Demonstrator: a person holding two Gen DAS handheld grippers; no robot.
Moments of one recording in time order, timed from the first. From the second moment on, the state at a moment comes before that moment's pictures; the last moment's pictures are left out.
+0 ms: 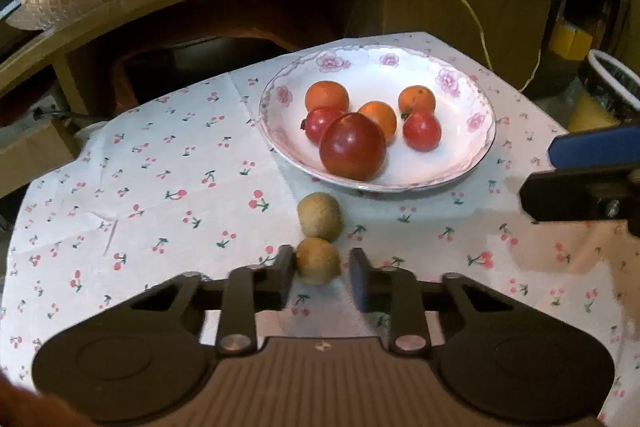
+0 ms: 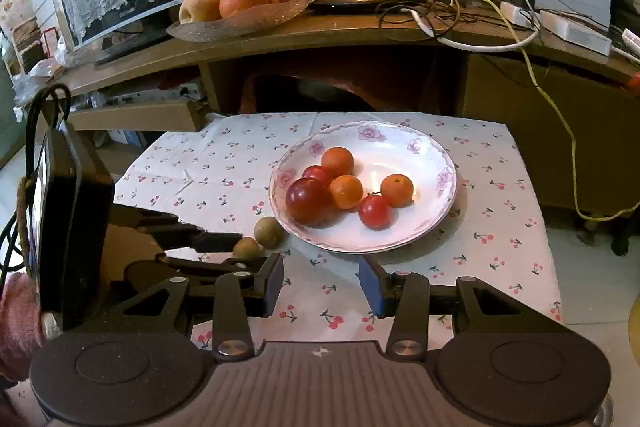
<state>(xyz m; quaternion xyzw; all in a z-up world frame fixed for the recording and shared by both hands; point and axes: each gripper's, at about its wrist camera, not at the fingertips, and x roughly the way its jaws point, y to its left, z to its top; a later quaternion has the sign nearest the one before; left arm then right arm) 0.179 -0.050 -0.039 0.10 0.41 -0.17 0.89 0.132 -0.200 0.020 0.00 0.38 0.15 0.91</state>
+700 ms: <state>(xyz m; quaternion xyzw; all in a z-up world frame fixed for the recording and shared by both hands) 0.160 -0.009 -0.016 0.07 0.40 -0.18 0.90 0.146 -0.171 0.003 0.01 0.40 0.16 0.90</state>
